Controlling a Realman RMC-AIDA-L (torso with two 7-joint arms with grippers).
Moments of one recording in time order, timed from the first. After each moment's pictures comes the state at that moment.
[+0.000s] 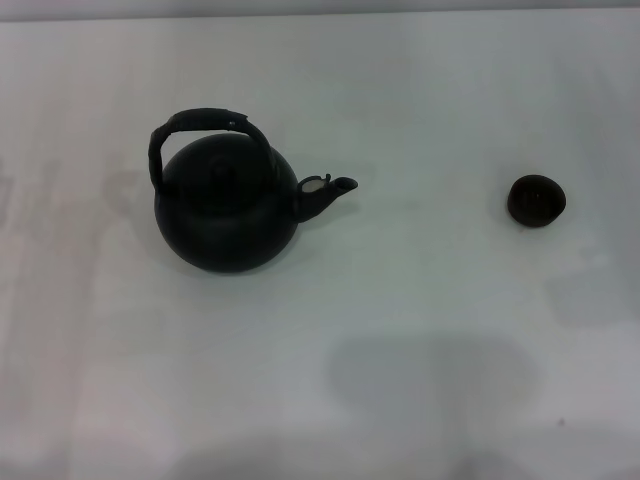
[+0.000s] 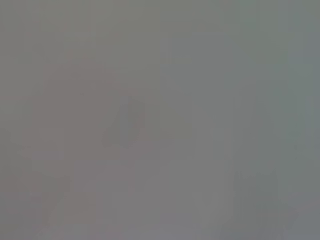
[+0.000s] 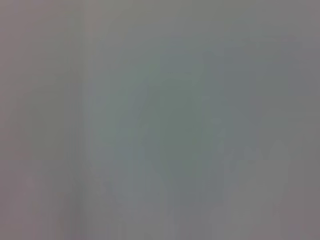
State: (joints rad) left arm -0.26 -2.08 0.54 -0.03 0.77 1.50 -0.28; right arm 0.20 2.01 2.31 0.24 -0.87 1.36 -2.60
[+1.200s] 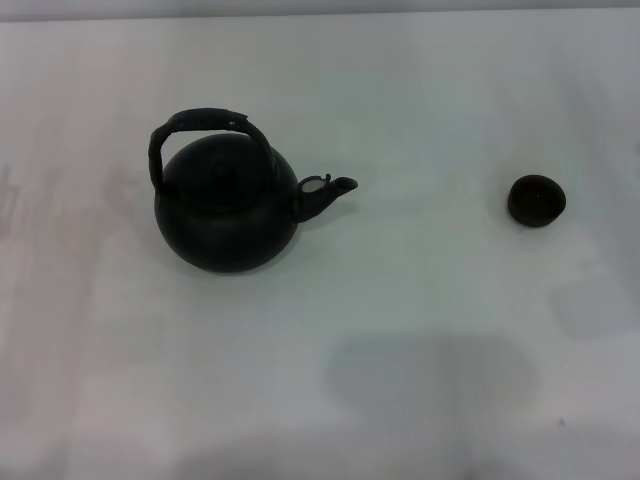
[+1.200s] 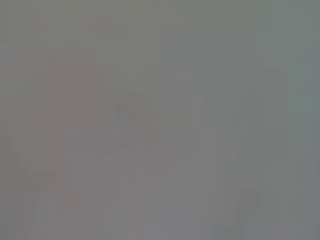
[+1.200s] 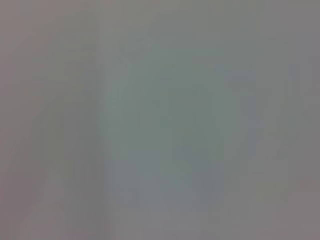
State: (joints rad) left arm -0.24 -2.08 0.56 -0.03 0.79 1.51 -0.28; right arm 0.18 1.99 2.27 0.25 -0.89 1.39 -2.56
